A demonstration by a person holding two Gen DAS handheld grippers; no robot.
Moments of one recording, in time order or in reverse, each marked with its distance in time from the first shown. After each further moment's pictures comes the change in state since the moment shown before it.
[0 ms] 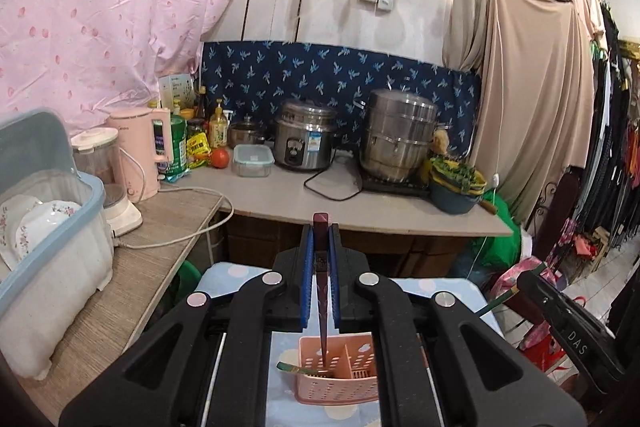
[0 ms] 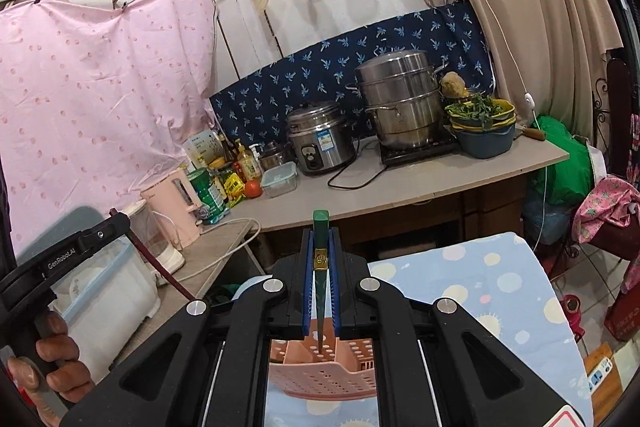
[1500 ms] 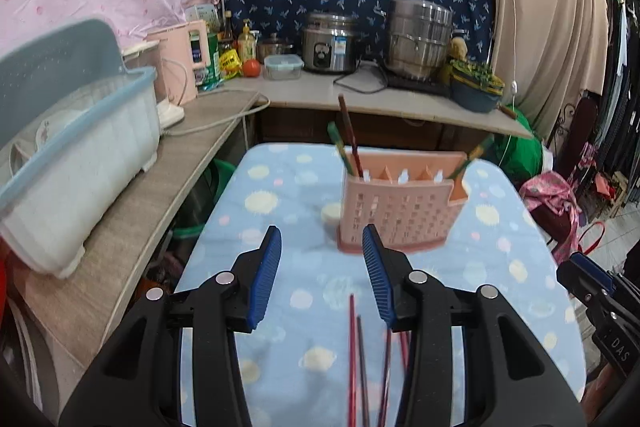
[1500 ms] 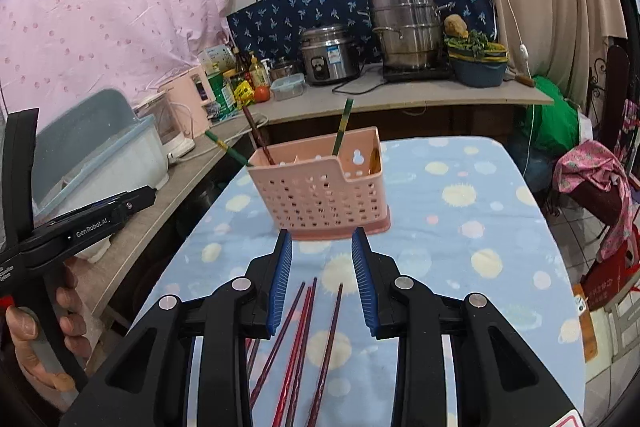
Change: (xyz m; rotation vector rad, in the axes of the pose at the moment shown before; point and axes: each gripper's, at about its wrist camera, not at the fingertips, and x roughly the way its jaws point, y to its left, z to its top) left arm -0.076 0.023 -0.139 0.057 0.261 0.105; right arm -0.104 0.005 -0.140 -0.108 0.242 -0.009
